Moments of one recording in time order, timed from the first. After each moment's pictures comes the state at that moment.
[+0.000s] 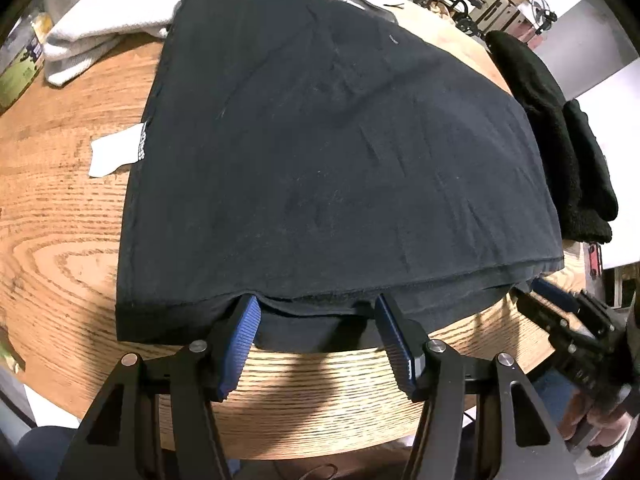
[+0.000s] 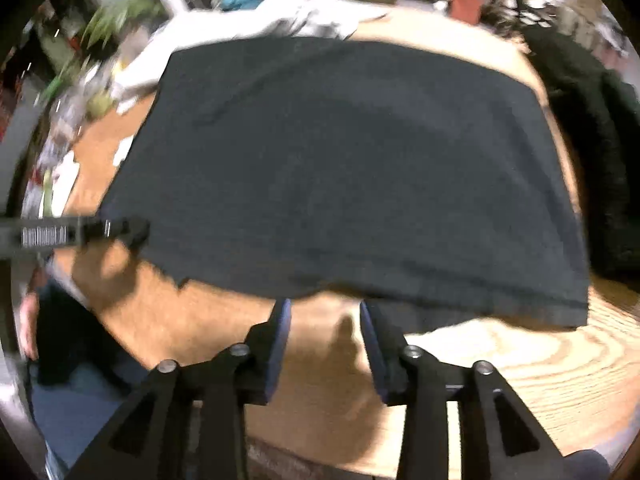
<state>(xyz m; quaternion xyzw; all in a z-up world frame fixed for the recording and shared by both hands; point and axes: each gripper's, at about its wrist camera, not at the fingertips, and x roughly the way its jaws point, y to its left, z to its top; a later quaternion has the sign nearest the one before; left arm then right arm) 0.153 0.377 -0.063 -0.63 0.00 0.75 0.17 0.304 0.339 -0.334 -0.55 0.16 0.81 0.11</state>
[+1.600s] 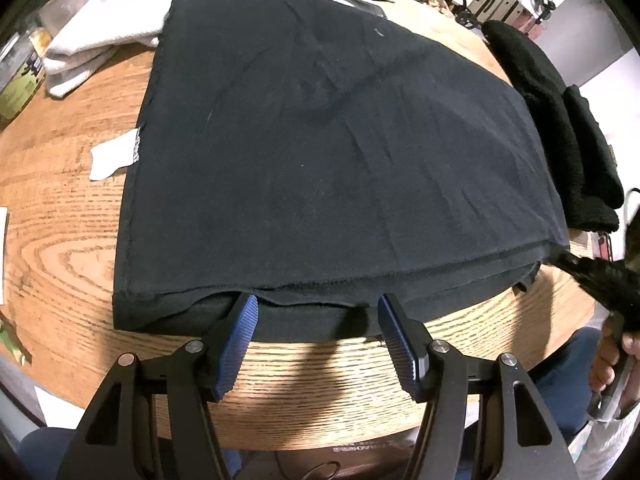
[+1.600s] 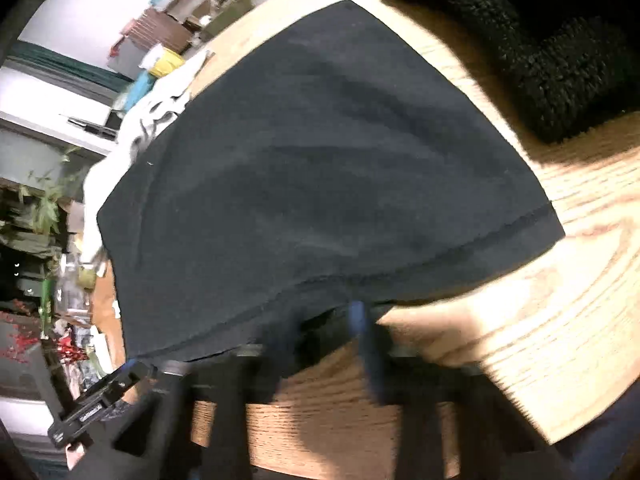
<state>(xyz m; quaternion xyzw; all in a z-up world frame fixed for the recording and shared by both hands) 0.165 0.373 -0.108 -0.63 0.03 0.76 0.16 0.352 0.450 -0.333 -0.50 0.40 0.75 0.19</state>
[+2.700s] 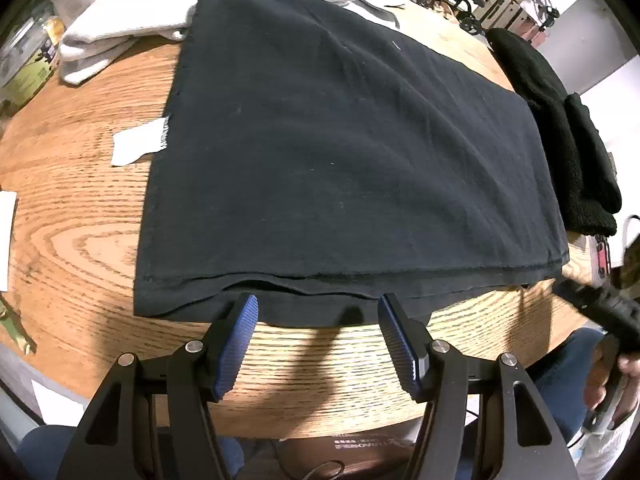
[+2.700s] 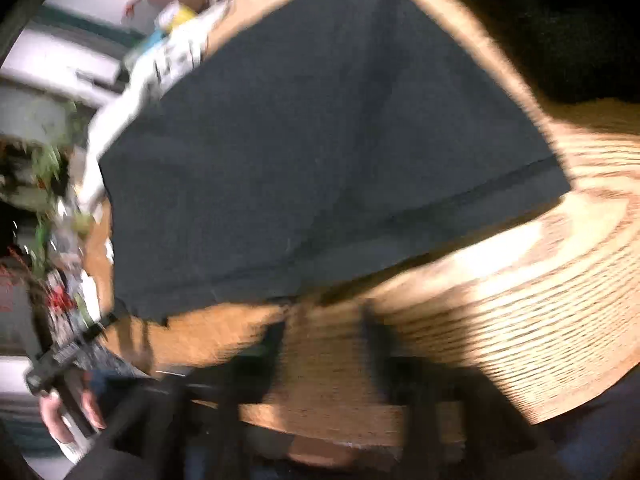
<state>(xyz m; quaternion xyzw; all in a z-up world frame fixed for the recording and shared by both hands) 0.175 0.341 -0.099 -0.63 0.01 0.76 0.16 0.397 0.429 -0.332 -0.51 0.40 0.74 0.17</state>
